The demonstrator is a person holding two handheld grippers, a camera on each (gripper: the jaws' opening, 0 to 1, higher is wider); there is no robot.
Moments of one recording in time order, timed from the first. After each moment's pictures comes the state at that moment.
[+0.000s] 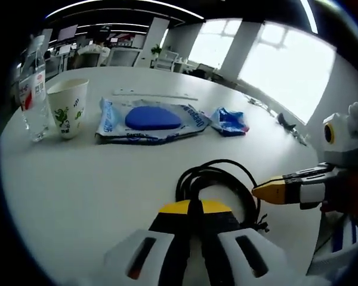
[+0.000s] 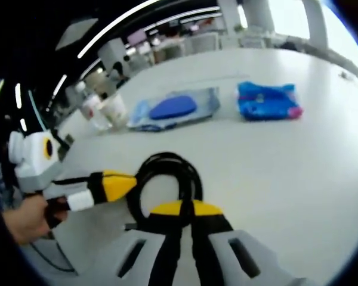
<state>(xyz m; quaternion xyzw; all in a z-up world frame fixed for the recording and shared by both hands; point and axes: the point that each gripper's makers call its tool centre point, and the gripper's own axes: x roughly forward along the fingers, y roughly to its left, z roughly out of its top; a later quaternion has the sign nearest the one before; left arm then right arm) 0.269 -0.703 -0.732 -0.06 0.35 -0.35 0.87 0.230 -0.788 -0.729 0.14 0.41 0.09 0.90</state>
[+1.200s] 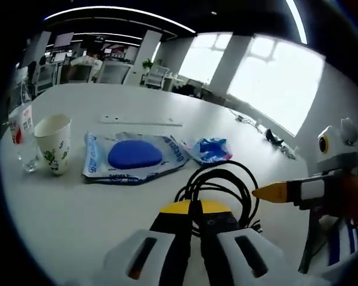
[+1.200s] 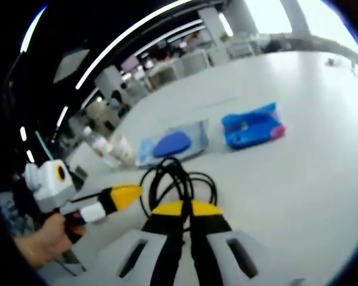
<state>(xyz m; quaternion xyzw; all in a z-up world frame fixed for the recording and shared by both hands) 0.287 -0.737 -0.675 -0.09 0.30 -0.38 0.87 0.241 -0.821 -0.668 0.22 0.34 0.08 0.91</state>
